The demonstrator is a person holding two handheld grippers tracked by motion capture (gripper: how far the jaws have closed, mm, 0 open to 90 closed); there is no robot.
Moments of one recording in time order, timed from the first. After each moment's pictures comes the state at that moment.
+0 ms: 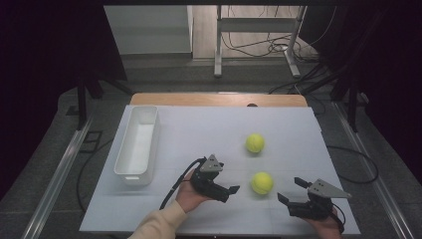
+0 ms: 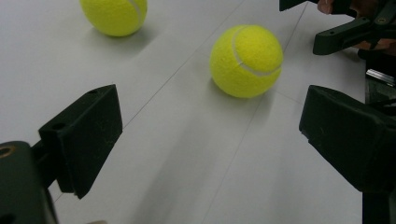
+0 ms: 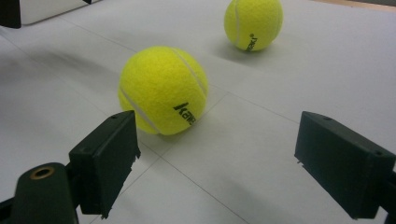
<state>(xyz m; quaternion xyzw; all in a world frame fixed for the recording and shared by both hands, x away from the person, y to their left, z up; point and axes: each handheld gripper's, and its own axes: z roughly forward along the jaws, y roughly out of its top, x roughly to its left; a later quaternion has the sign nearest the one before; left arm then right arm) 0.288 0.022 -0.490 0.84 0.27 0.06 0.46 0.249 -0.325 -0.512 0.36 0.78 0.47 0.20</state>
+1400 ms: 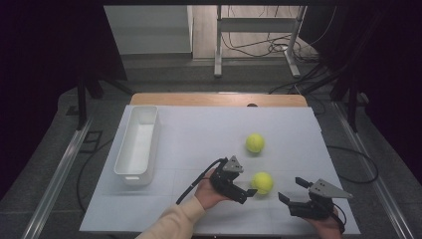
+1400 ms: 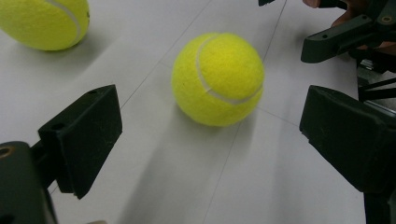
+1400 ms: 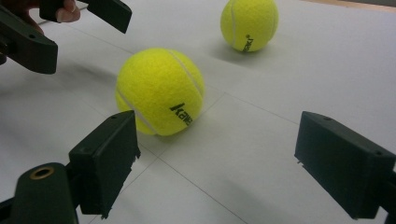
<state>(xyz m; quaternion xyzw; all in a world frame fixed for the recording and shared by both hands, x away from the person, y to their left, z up) 0.301 -0.031 -0.499 0.86 0.24 0.02 0.46 0.249 -0.327 -0.511 0.36 0.78 0.48 0.21</state>
